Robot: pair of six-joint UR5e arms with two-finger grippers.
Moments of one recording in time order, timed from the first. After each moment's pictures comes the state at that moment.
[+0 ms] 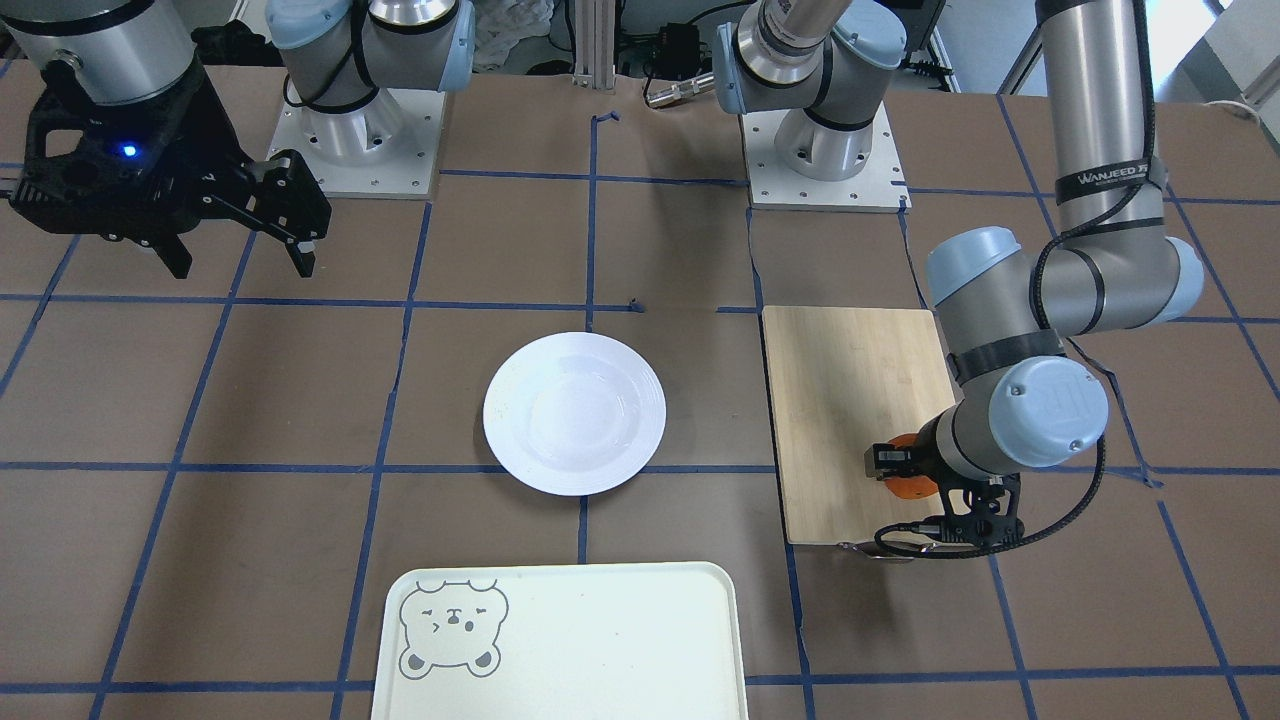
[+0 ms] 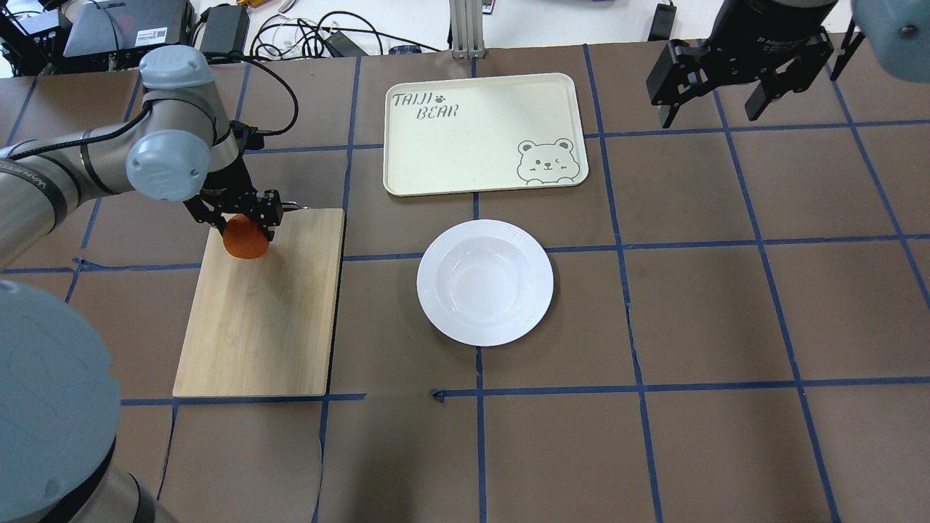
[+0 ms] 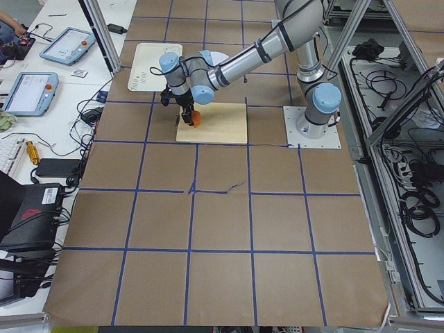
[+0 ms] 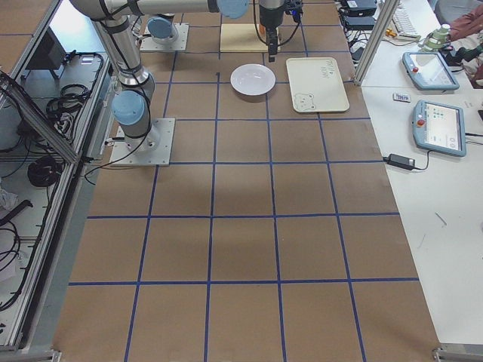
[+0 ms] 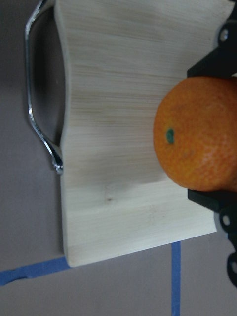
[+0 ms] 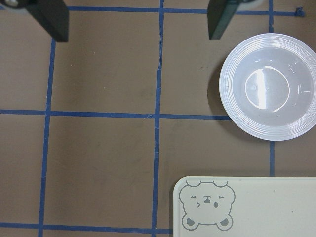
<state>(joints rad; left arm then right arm) -1.41 -2.03 -1.65 -1.23 1.69 0.14 1.54 -1.54 1.47 -1.58 -1.58 -0.07</state>
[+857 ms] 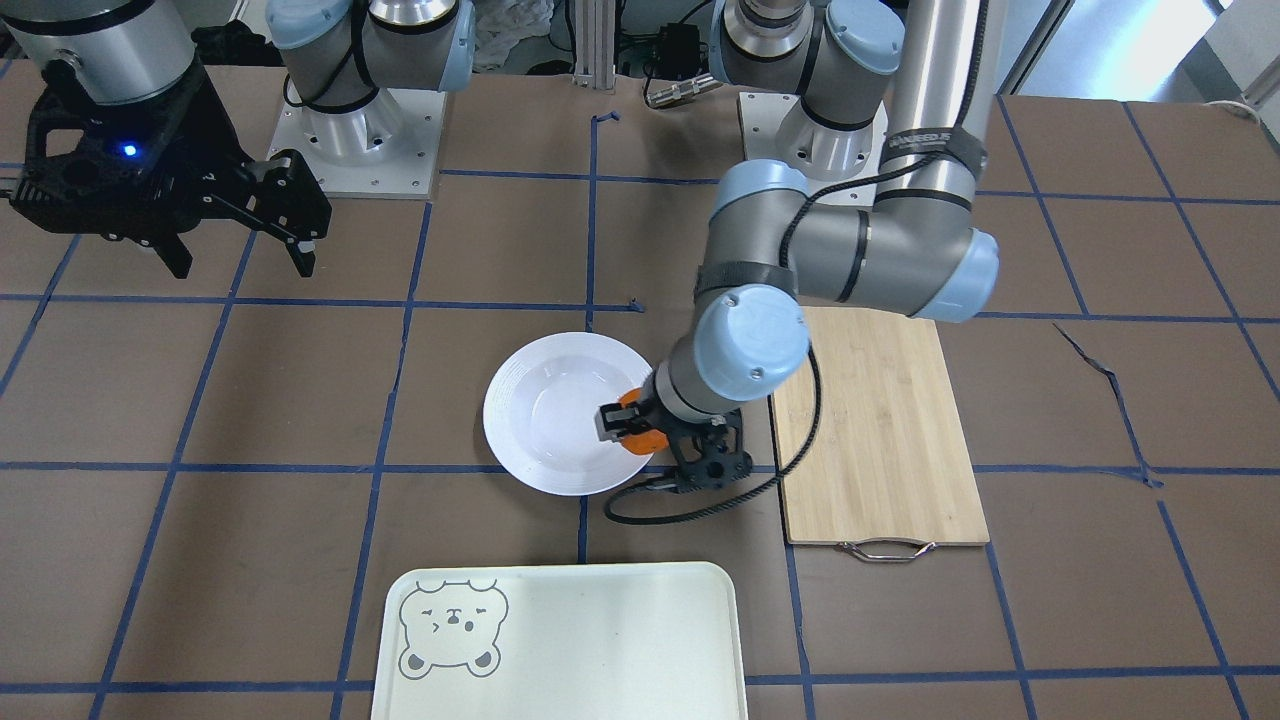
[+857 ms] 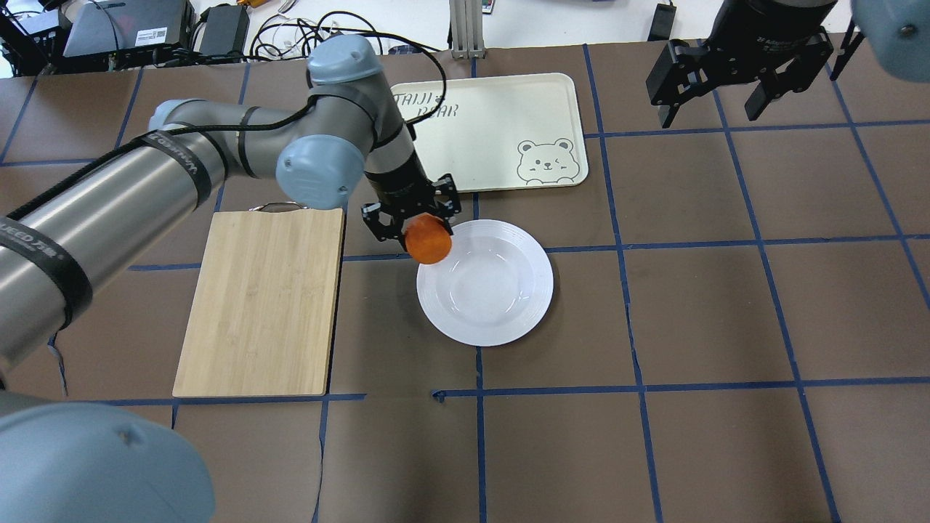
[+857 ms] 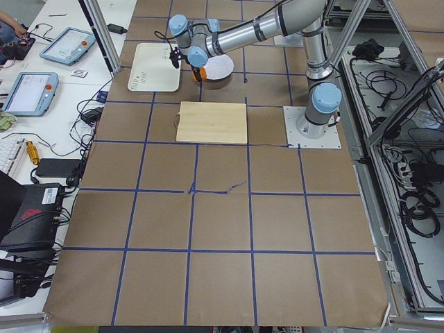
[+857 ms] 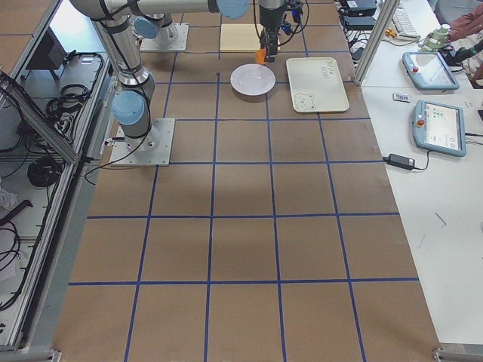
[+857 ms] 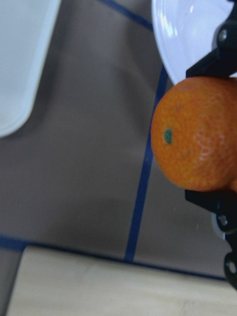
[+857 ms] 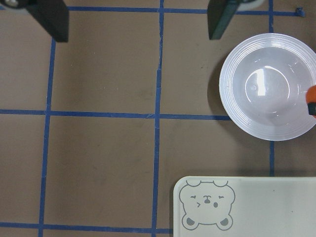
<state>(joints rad) -1.82 -2.03 -1.60 -1.28 1.33 -0.51 1.54 -1.54 1.47 -1.58 -1.58 -0.07</state>
